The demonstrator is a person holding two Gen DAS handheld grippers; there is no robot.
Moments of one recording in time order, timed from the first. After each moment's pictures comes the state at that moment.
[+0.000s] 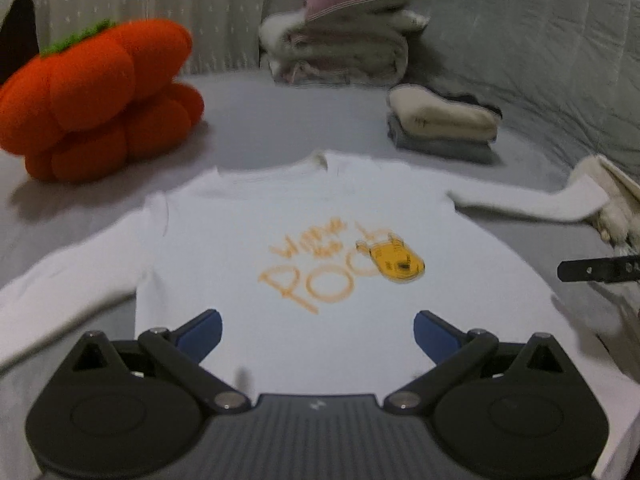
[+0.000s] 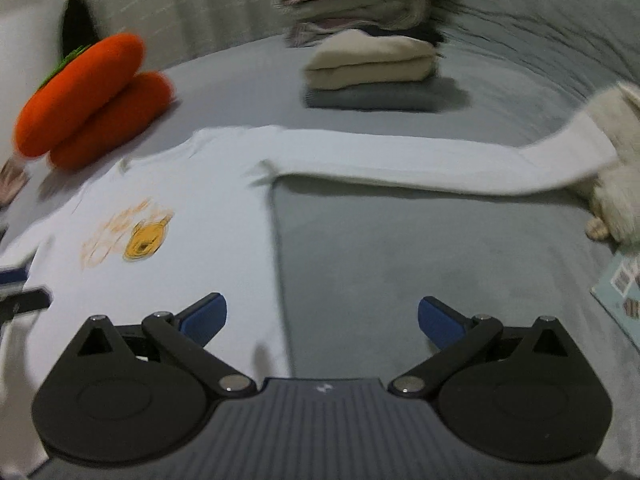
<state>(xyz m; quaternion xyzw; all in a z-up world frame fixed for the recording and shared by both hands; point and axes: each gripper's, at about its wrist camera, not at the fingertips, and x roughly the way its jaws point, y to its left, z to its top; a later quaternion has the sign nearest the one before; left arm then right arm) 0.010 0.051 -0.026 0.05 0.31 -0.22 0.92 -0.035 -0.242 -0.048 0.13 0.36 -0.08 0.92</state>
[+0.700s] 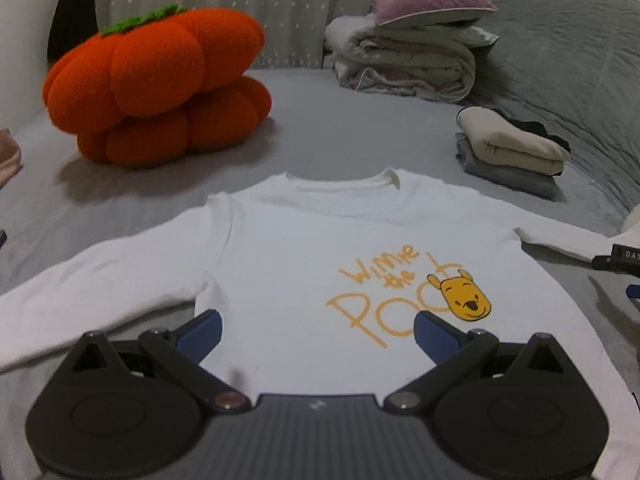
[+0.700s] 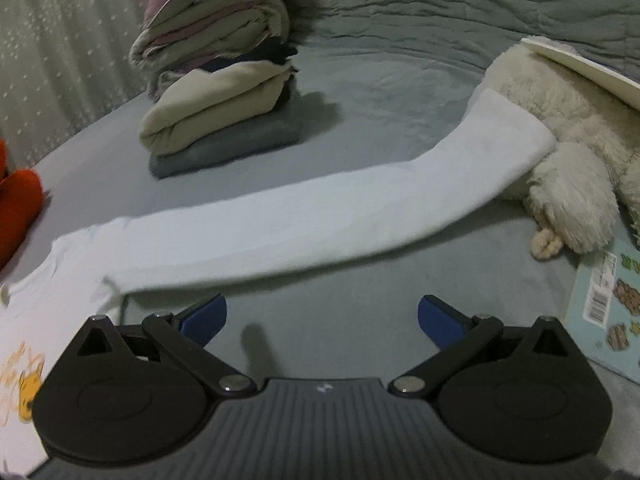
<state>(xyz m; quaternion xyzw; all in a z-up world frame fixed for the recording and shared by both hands) 0.038 0.068 -0.023 0.01 0.34 -0.13 0.93 0.015 -0.307 -0.064 0.19 0.31 -0.24 0.90</state>
